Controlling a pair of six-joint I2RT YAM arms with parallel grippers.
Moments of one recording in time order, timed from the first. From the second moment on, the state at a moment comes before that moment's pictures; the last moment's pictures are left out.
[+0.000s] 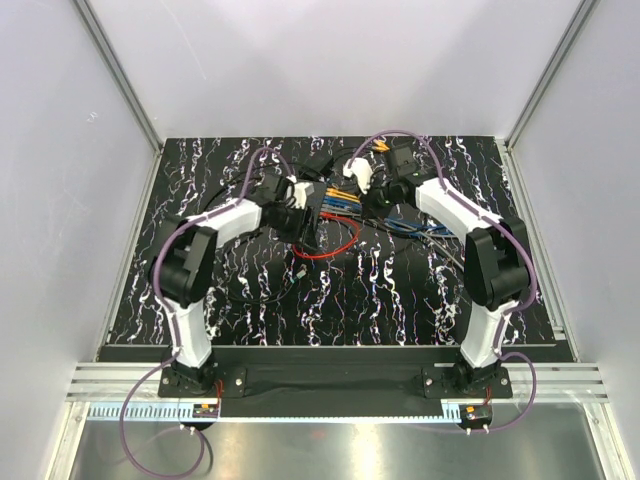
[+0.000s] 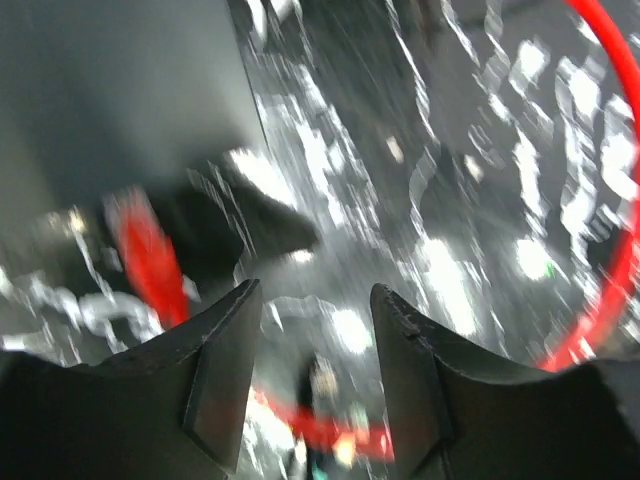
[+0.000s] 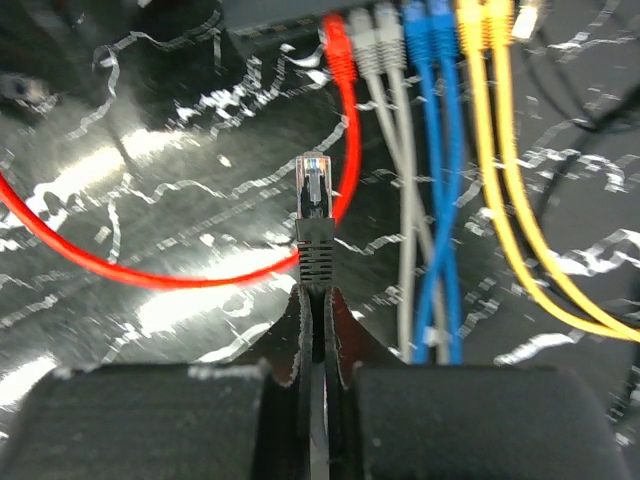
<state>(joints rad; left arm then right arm) -0.43 1.96 1.32 -0.41 0.43 -0.18 0.37 1.88 1.48 -0.54 -0.47 -0.63</state>
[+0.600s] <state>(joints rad) -0.16 1.89 1.46 -0.37 0.64 -0.21 0.50 2.05 1.44 -0.30 -0.43 -0.57</state>
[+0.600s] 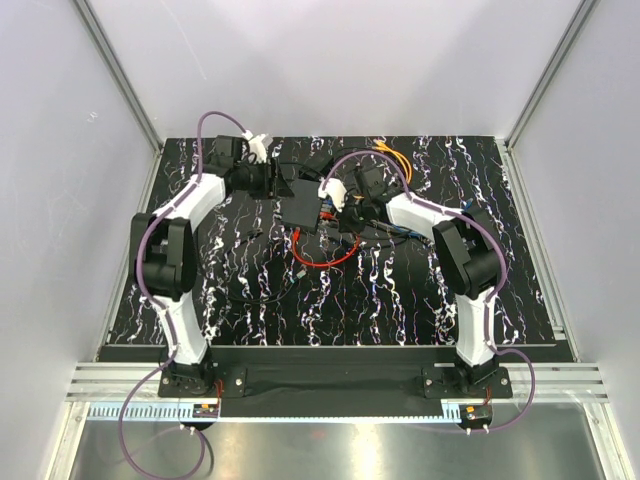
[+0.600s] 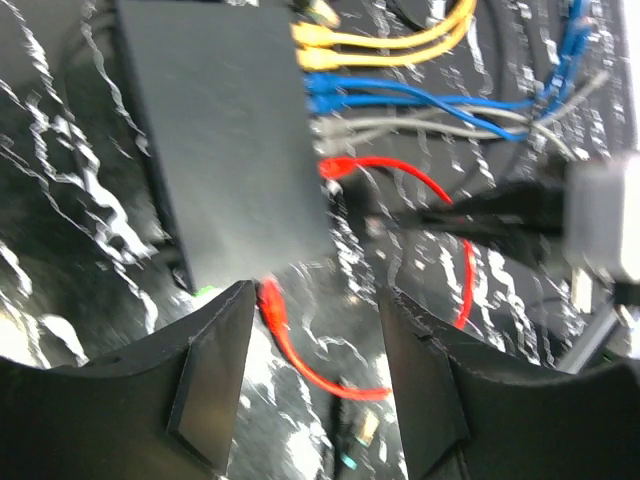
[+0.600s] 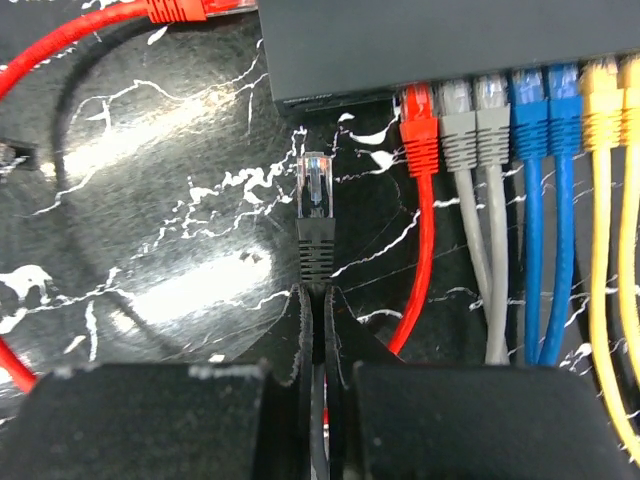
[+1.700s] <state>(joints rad) -0.16 2.24 1.76 -0.54 0.56 -0.18 0.54 2.15 1.49 -0.18 -0.30 -0.64</state>
